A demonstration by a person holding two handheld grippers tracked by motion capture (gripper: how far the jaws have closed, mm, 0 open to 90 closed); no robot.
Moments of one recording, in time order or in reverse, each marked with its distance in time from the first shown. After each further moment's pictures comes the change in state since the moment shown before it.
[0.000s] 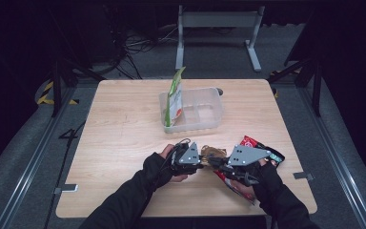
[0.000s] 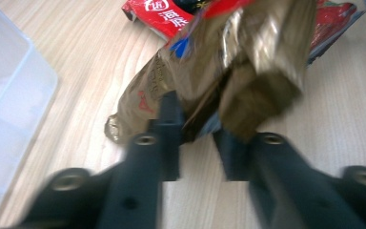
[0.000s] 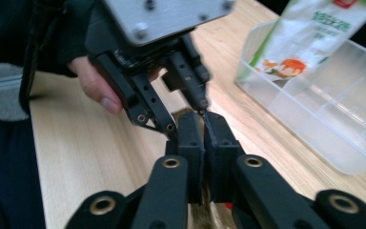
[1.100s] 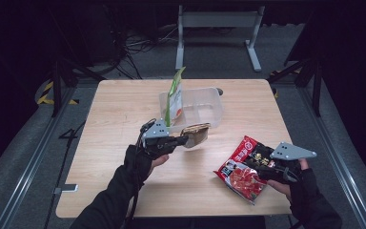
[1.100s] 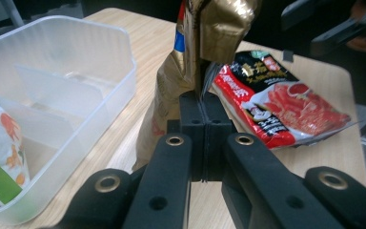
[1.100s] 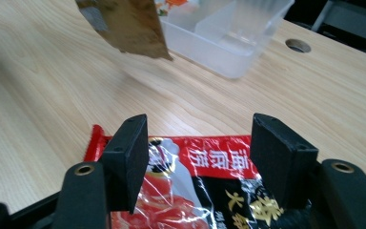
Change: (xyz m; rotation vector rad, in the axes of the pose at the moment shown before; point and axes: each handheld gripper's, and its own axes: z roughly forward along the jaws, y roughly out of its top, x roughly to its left) left arm 0.039 -0.014 -0.070 -0.217 0.093 -0.354; right arm -0.049 -0.069 -0.061 0.045 -0.247 0.204
